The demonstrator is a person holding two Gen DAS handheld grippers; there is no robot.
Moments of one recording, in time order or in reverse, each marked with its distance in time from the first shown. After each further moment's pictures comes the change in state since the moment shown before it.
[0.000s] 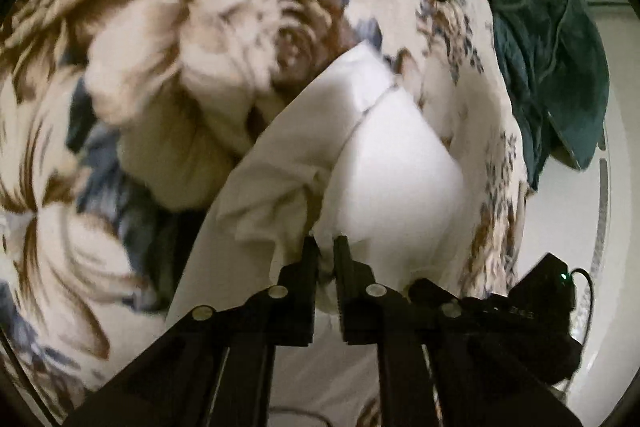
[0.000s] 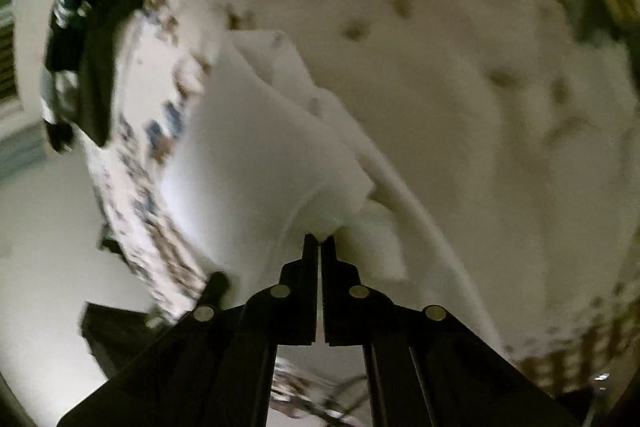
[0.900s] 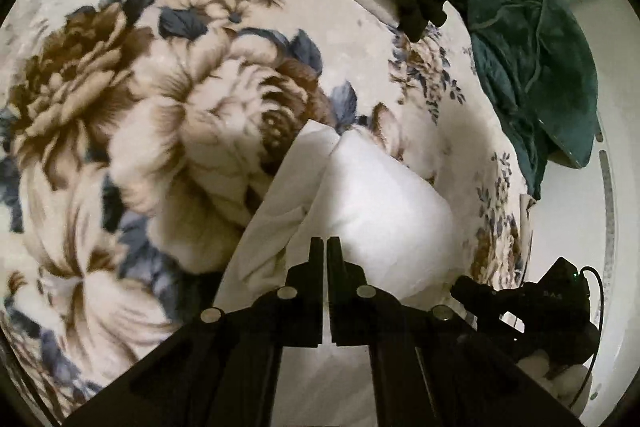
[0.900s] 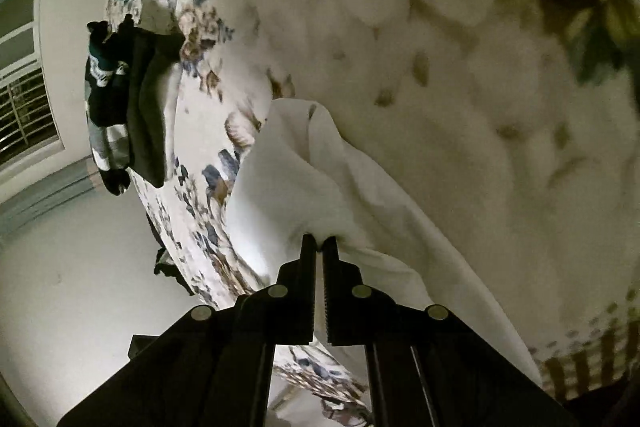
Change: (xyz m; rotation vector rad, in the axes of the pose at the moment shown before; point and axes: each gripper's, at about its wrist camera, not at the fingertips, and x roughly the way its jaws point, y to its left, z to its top) left arm -0.035 -0.020 0.012 0.112 -0.173 0.057; right arm -0.042 -0.005 0.021 0.112 -0.058 0.213
